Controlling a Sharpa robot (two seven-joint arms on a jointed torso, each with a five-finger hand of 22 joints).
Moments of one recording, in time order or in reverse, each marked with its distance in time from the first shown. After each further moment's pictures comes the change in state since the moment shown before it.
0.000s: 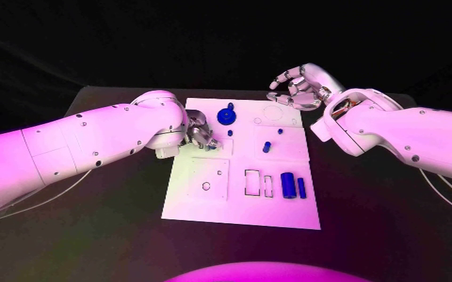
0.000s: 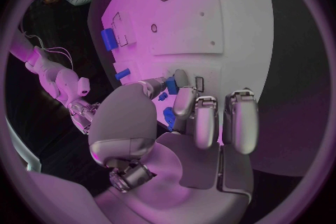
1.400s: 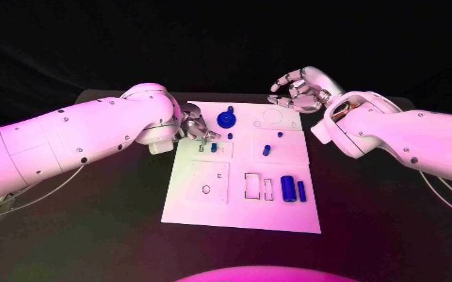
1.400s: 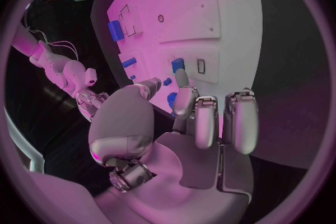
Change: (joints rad) left arm 0.029 -0.047 0.033 0.041 0.012 -0.005 -0.002; left_hand -0.078 0.012 -0.145 -0.001 0.019 0.004 0.001 0.000 -0.009 0.000 0.000 0.000 -0.012 0.000 0.000 0.000 0.000 0.000 0.000 0.000 0.000 0.000; right arm 0.000 0.001 0.000 -0.014 -0.001 0.000 0.002; right_hand -0.004 -0.004 0.000 0.000 0.000 0.000 0.000 0.000 -0.001 0.000 0.000 0.000 0.000 0.000 0.000 0.000 0.000 0.000 0.000 0.000 0.000 -0.001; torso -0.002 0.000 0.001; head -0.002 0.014
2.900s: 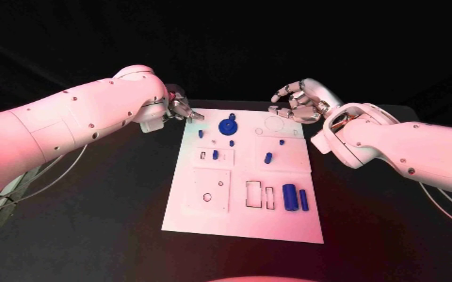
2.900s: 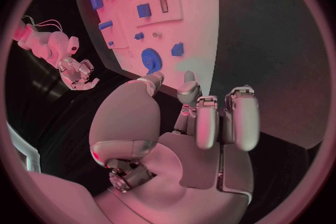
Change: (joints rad) left arm 0.054 0.087 0.018 -0.313 -0.028 0.020 0.079; left_hand 0.145 -0.005 -0.073 0.004 -0.005 -0.113 0.066 -0.163 -0.104 -0.109 0.059 -0.115 -0.151 0.000 0.043 0.000 0.000 0.000 -0.016 0.038 -0.035 0.000; right arm -0.014 0.016 0.000 -0.021 0.000 -0.001 0.009; right_hand -0.005 0.005 0.003 0.003 0.000 0.000 0.000 0.000 0.000 0.000 0.000 0.000 0.001 0.000 0.000 0.000 0.000 0.000 0.000 0.000 0.000 0.000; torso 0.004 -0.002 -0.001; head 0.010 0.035
